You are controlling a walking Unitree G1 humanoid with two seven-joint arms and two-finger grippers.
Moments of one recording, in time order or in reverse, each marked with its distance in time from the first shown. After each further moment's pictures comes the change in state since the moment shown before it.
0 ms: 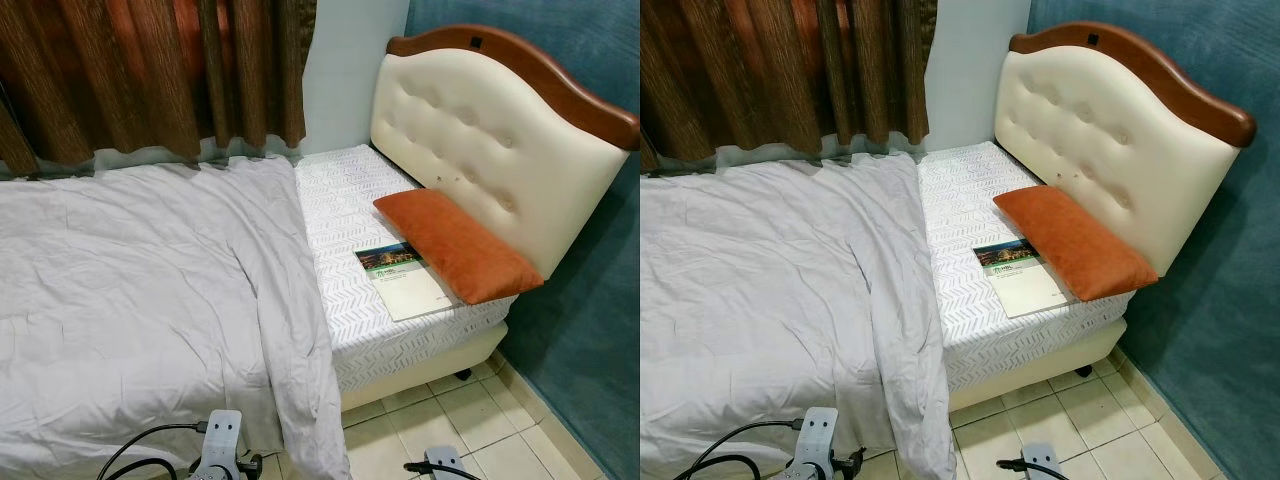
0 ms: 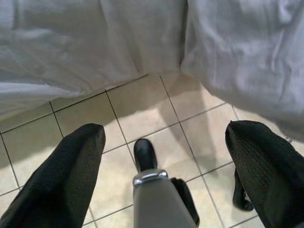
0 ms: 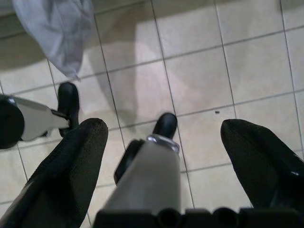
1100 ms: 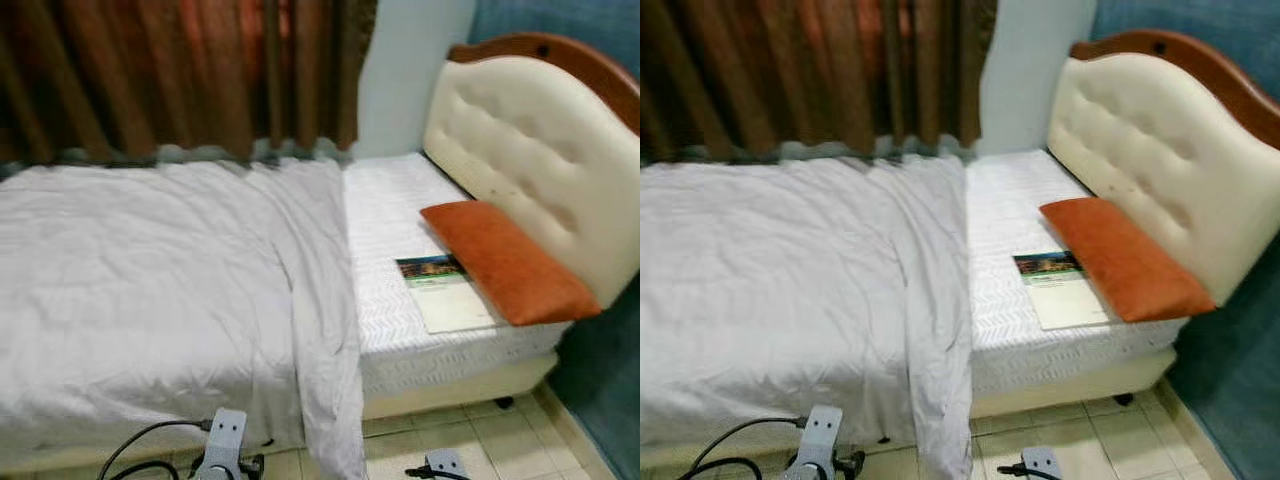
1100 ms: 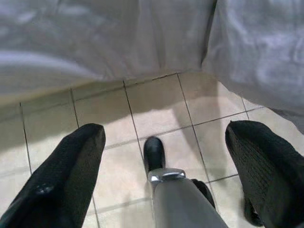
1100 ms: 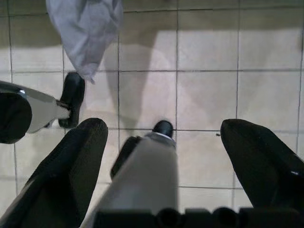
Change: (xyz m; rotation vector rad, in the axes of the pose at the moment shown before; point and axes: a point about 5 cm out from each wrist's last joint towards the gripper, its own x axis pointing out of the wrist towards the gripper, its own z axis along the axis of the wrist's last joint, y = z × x) left arm 0.000 -0.005 0.002 0.051 -0.056 -0.017; right arm -0.001 -0.001 -0.003 -0.023 -0.020 0.015
